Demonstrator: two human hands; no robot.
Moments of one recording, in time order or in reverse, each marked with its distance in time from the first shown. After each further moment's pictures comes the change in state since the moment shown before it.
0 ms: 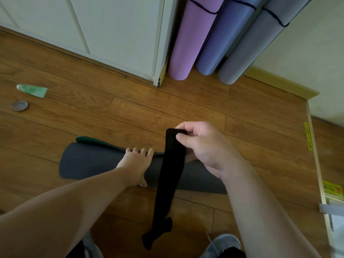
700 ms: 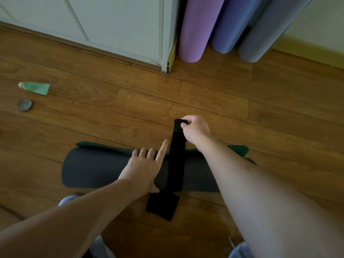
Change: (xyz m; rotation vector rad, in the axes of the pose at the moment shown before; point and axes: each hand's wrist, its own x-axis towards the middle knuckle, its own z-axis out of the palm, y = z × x) left_hand -0.003 0.006 0.020 0.002 0.174 0.000; right_hand 0.188 0.124 0.032 -0.210 0.307 0.221
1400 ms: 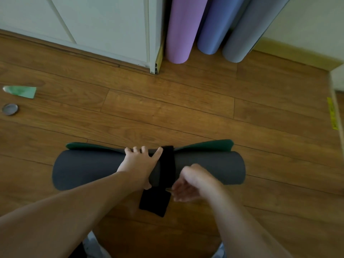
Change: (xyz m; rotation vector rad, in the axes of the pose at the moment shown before) left_hand 0.010 0.012 -0.014 0.175 -0.154 -0.031; right_hand -0.122 0.053 -0.017 0.179 -0.452 0.668
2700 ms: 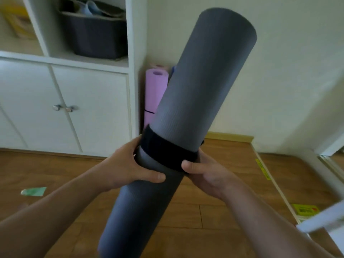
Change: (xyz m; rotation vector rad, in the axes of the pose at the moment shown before) left_hand -0.235 -0.033 -0.300 -1.219 0.521 0.386; right_hand -0.309 0.008 -0.086 0.278 -0.221 -1.316
